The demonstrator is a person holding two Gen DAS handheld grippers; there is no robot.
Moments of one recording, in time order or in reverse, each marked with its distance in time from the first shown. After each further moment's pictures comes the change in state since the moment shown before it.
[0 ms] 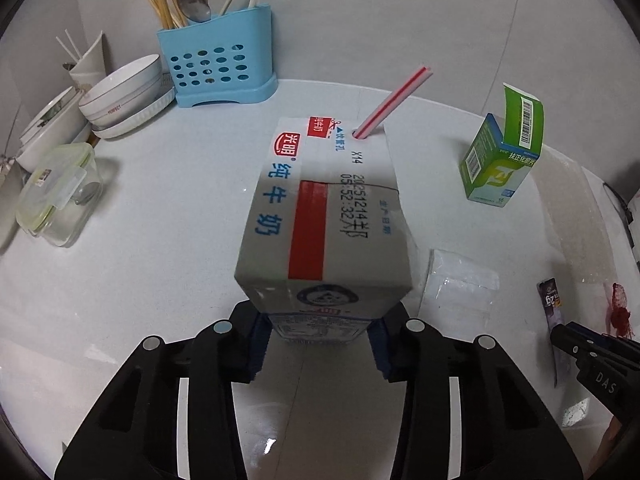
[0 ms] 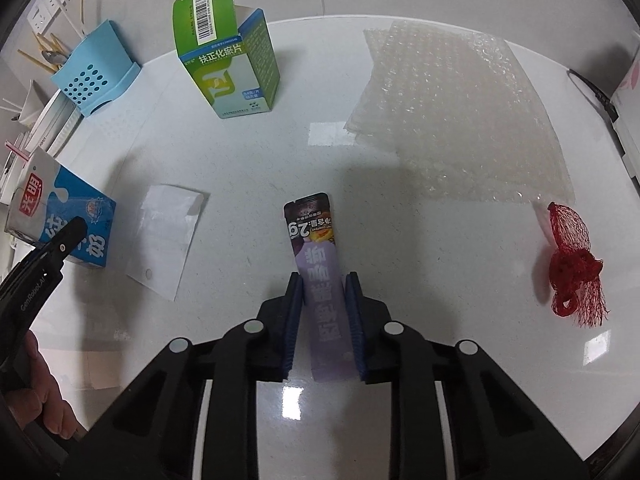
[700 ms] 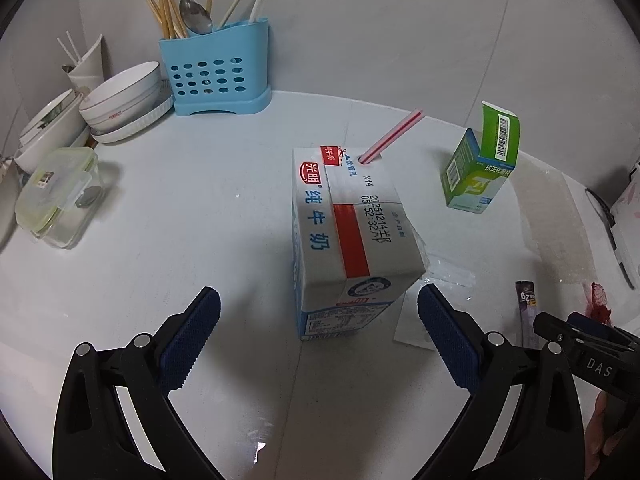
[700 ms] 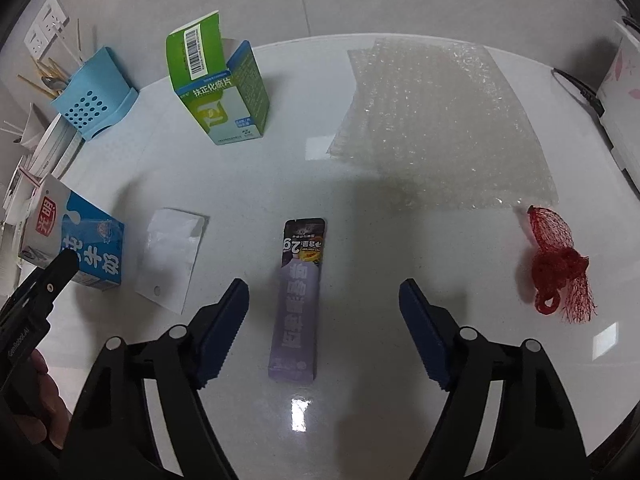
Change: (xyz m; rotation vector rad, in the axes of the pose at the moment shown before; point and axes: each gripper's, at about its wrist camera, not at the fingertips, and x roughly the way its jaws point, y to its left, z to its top) left arm -0.018 0.002 0.001 0.012 -0.023 -0.047; right arm -0.012 -0.007 0.003 0.044 -0.048 0.006
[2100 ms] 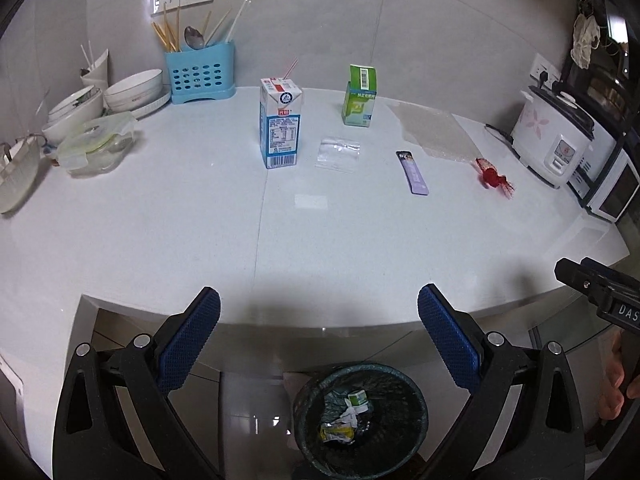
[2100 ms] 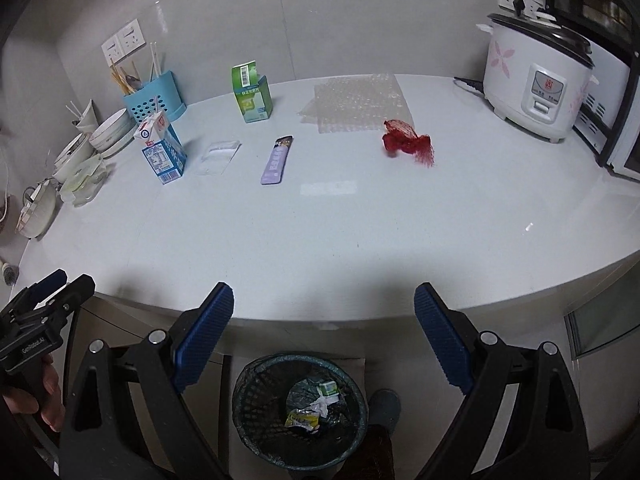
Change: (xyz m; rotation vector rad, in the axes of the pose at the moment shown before) left arm -0.168 0.012 -0.180 0.132 -0.081 -0.170; right arm -0.171 -0.047 -0.217 -0.012 -0.258 -0.015
